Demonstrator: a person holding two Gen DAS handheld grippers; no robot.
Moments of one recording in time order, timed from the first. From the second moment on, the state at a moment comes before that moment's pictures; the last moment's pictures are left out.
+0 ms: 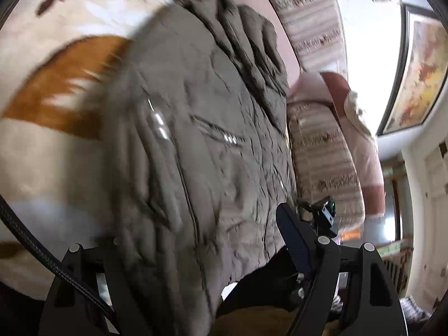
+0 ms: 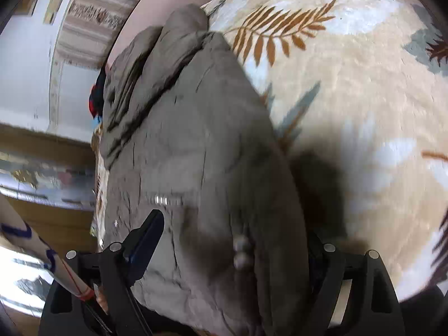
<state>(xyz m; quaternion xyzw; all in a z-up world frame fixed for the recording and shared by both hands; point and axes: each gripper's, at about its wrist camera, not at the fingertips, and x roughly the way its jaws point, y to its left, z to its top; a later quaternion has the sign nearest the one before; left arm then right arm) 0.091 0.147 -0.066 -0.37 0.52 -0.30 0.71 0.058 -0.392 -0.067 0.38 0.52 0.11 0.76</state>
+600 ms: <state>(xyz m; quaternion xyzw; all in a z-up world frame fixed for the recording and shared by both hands) 0.097 0.136 -0.081 -0.36 0.54 -0.27 0.71 0.024 -0.355 -0.078 0.38 0.51 0.18 0.75</state>
